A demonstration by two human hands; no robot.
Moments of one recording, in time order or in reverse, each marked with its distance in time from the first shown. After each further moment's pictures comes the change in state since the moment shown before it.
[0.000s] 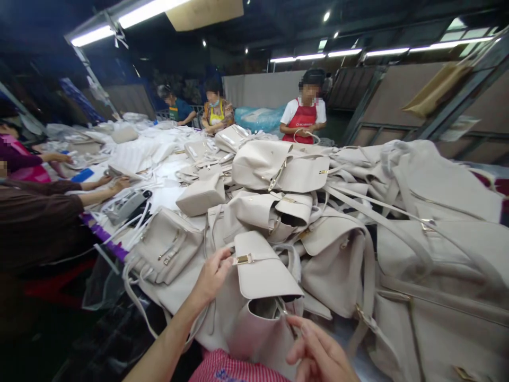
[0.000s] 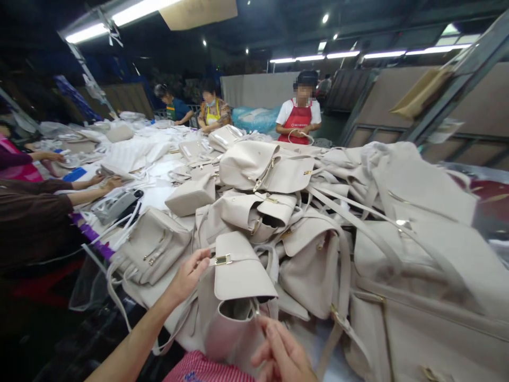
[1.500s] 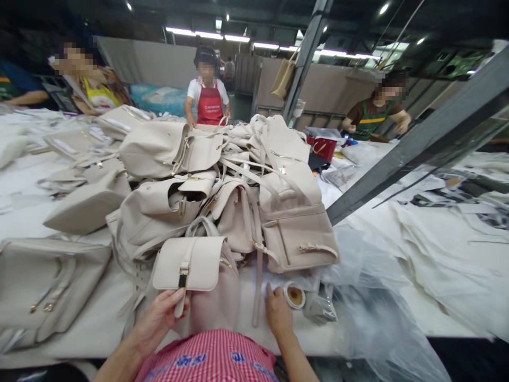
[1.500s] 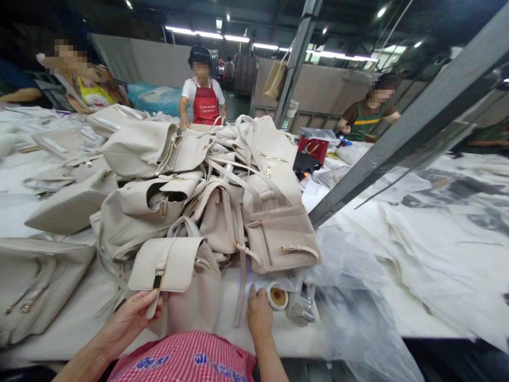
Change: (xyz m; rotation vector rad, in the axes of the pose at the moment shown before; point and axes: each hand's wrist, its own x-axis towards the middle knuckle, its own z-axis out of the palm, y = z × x) left_hand -0.075 -0.005 0.078 -0.698 -0.431 -0.704; right_hand 0.013 0.158 -0.123 -1.198 0.864 -0.005
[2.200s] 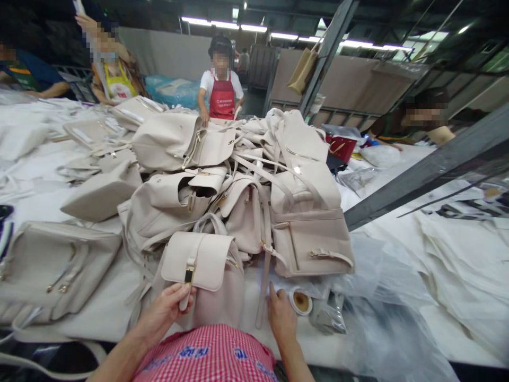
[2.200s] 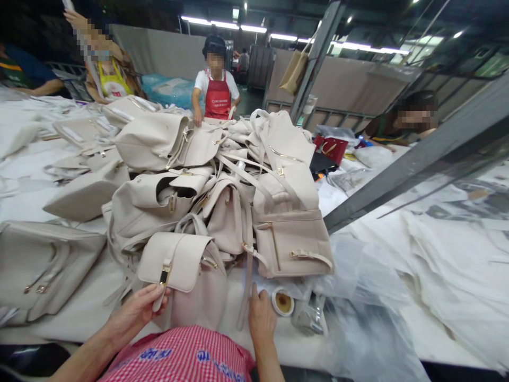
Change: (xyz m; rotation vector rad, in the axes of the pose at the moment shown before) left_hand 0.010 -0.006 -0.012 0.061 0.013 -0.018; right_hand -0.006 0.002 0.001 -0.194 0.066 -0.099
